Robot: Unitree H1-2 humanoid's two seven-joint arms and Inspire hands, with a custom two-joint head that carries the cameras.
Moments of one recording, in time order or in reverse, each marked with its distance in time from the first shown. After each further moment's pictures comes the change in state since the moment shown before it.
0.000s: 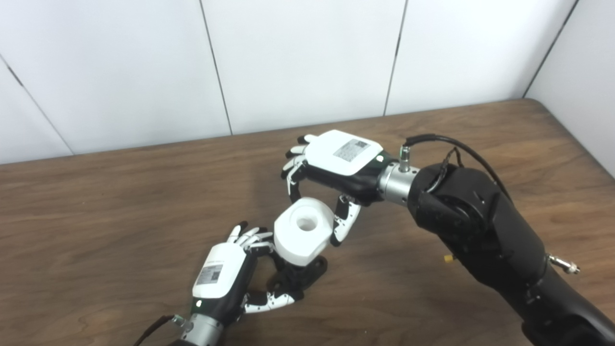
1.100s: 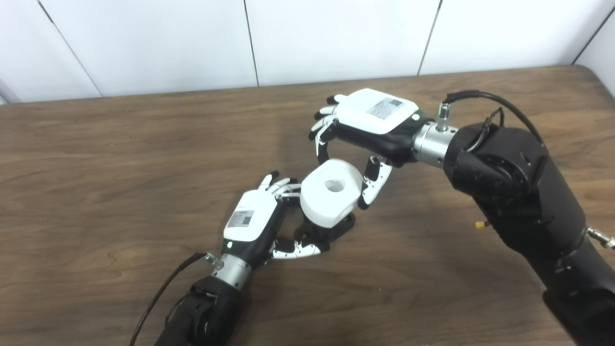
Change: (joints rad) left arm -0.032 -0.015 -0.034 0.020 0.003 0.024 0.010; right arm -0.008 -0.012 -0.025 0.001 0.056 -0.011 0.045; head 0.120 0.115
